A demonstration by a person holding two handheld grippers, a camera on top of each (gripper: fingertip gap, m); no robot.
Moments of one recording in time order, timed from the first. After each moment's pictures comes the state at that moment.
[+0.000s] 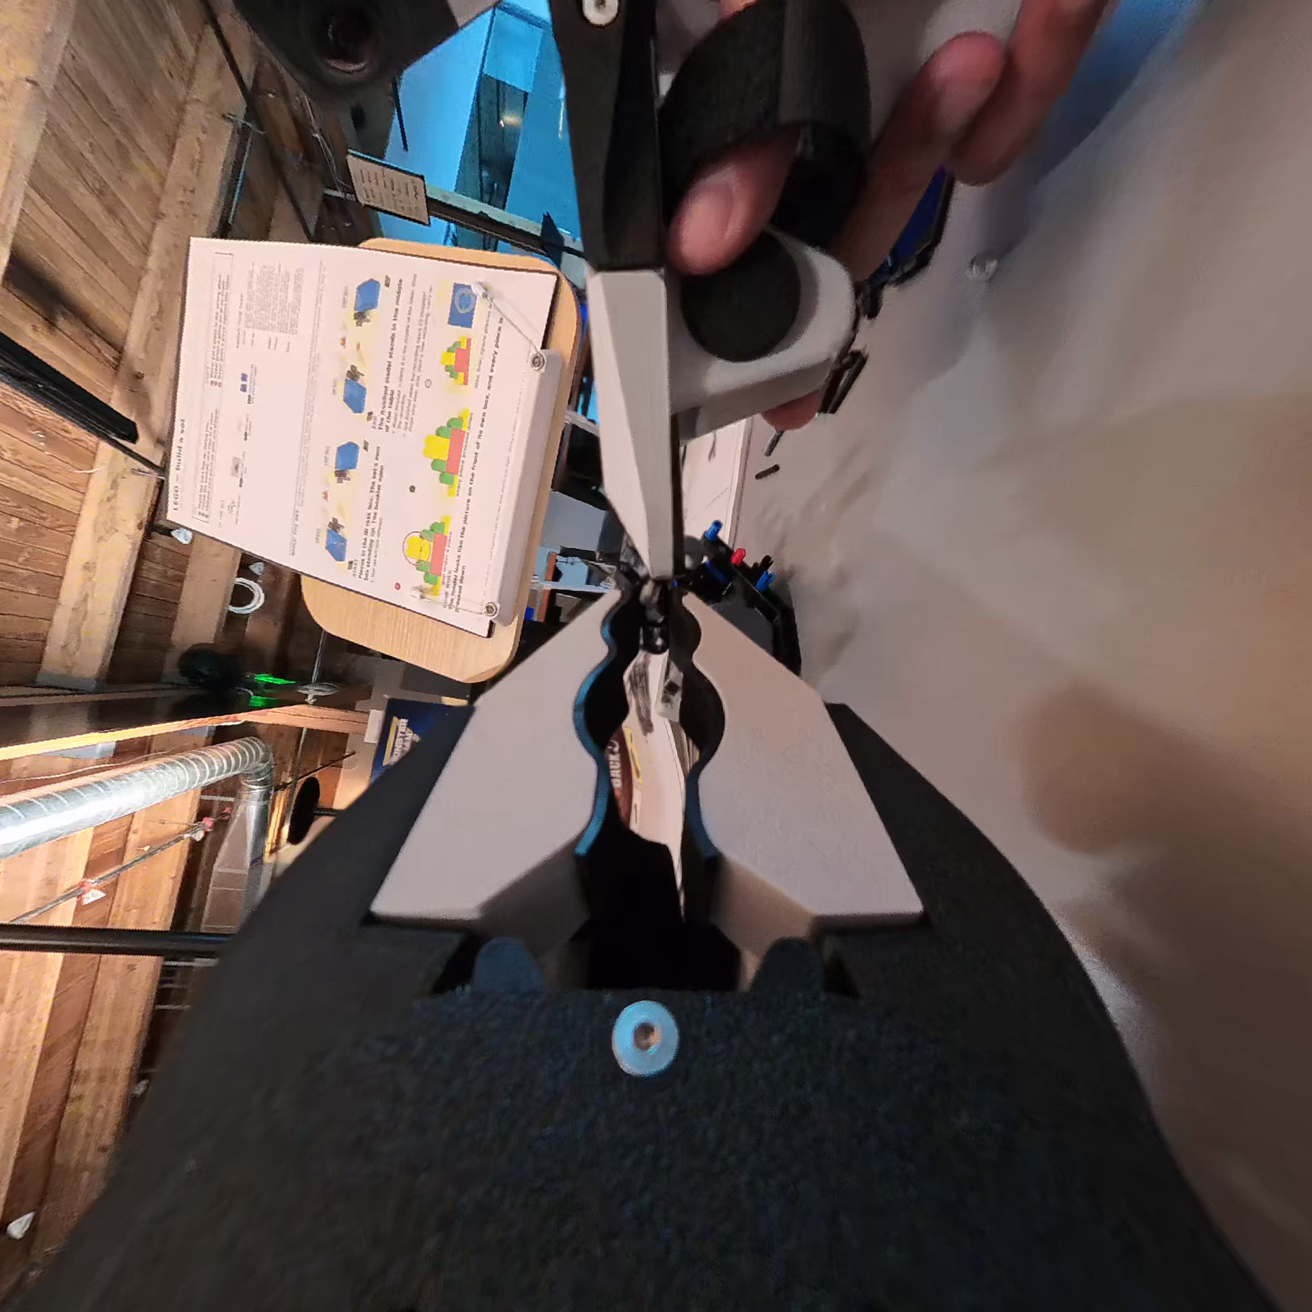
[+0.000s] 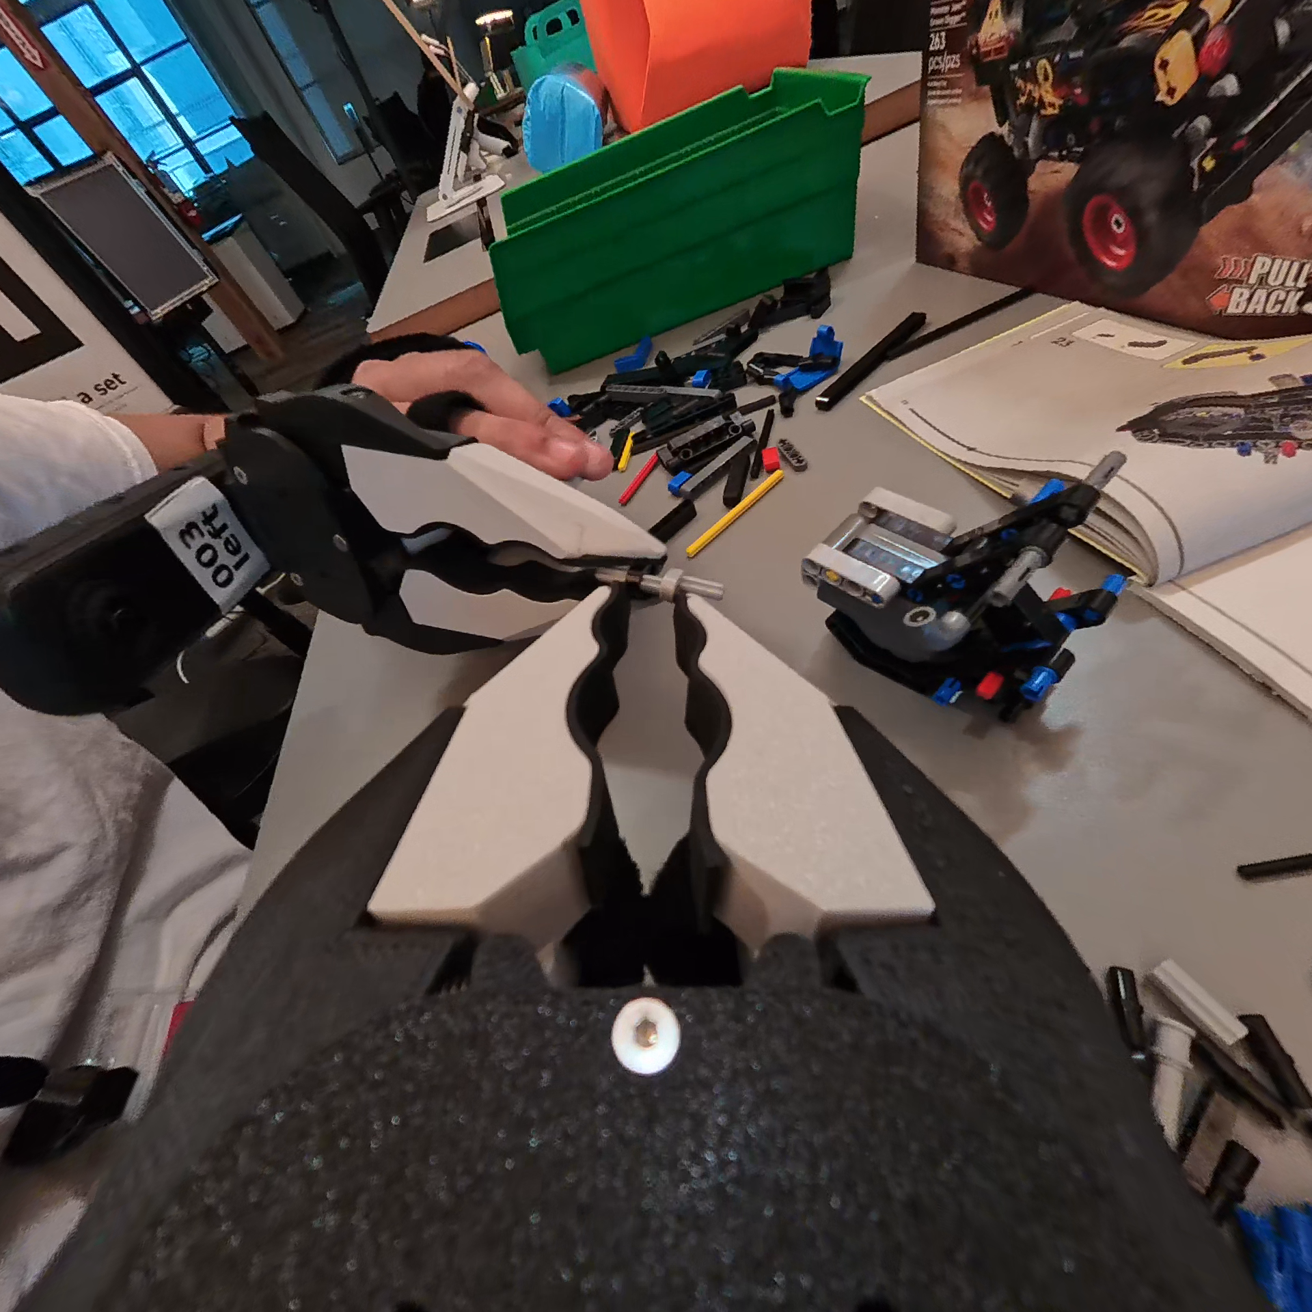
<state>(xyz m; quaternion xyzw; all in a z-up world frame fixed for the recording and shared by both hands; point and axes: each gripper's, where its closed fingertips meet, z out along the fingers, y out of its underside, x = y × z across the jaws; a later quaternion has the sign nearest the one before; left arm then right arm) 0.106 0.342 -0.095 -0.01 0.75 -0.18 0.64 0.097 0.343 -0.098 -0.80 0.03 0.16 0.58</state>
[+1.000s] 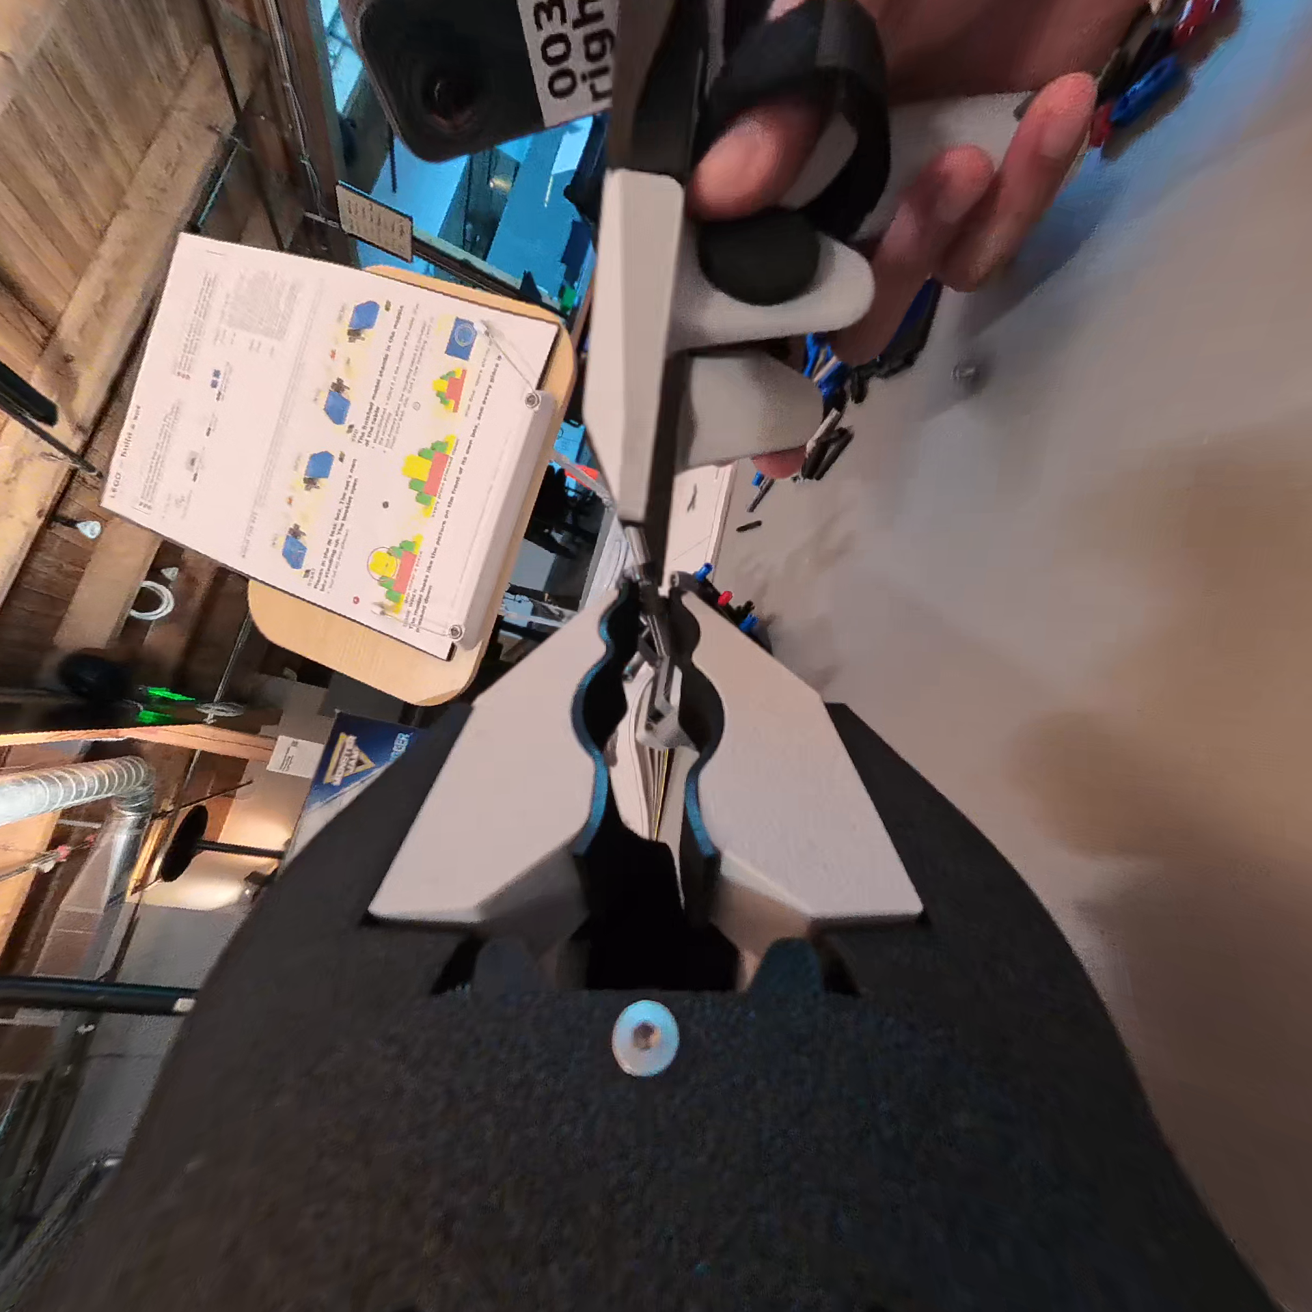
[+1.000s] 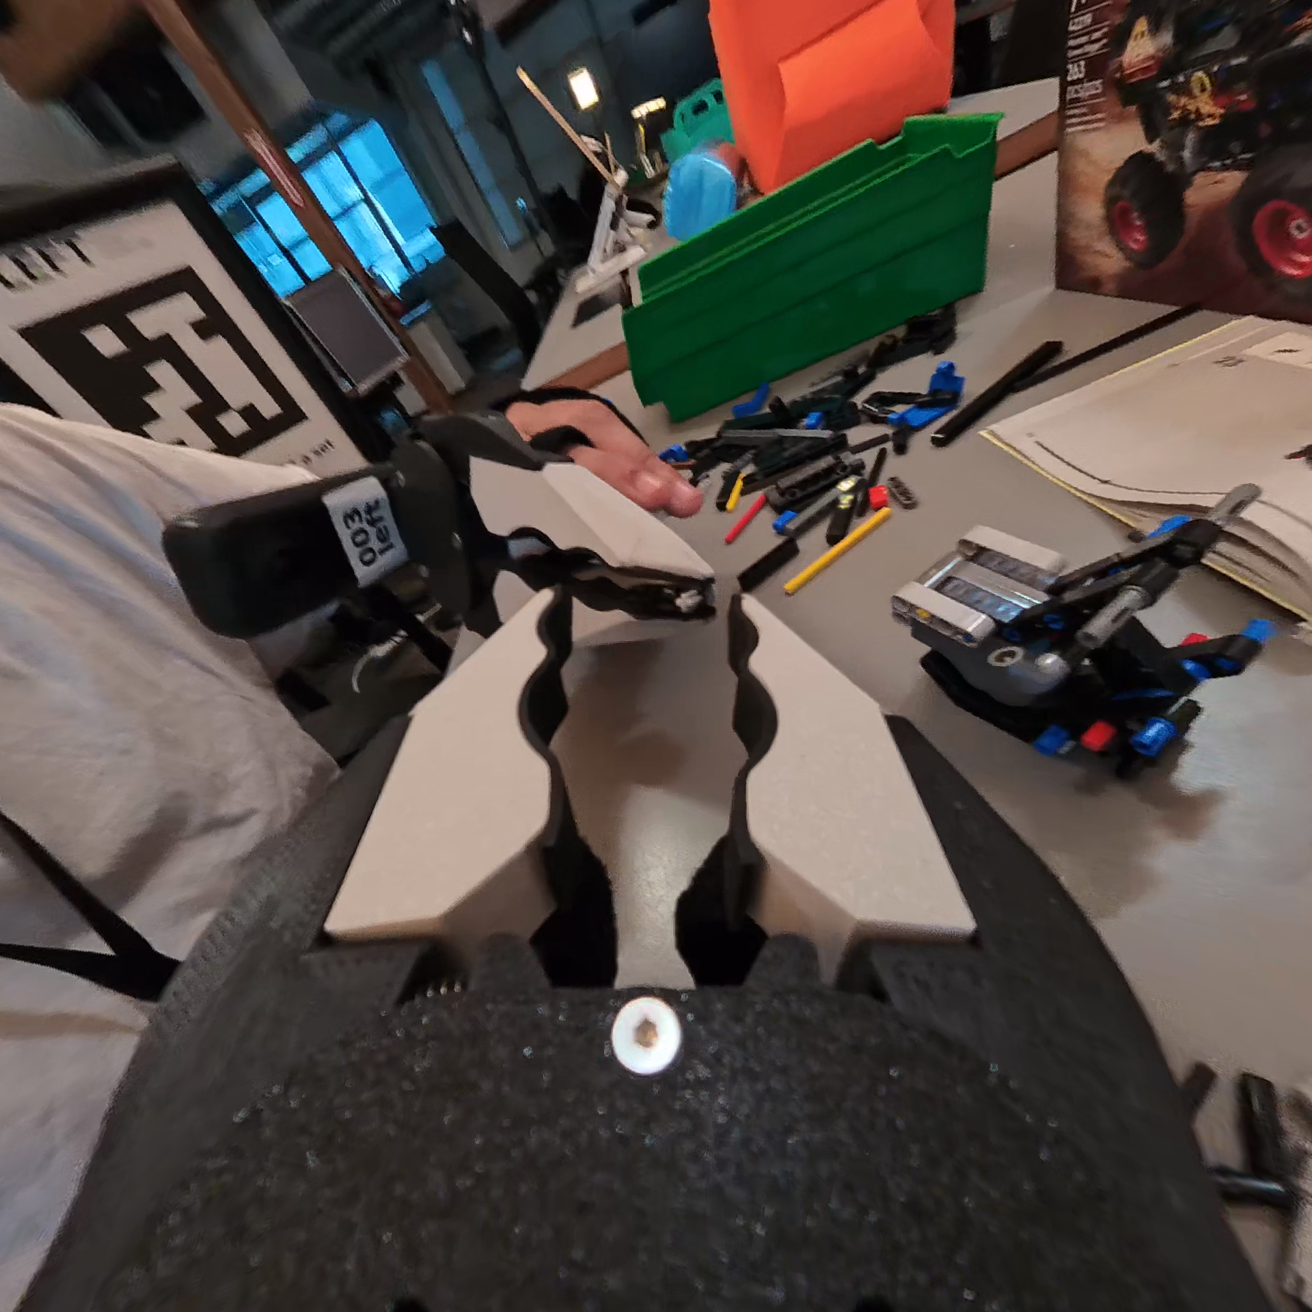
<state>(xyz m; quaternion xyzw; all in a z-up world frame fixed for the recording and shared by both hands) 0.100 0.337 -0.086 -0.03 0.75 -0.26 0.61 0.081 0.336 -0.077 -0.76 0.01 0.27 0.60</state>
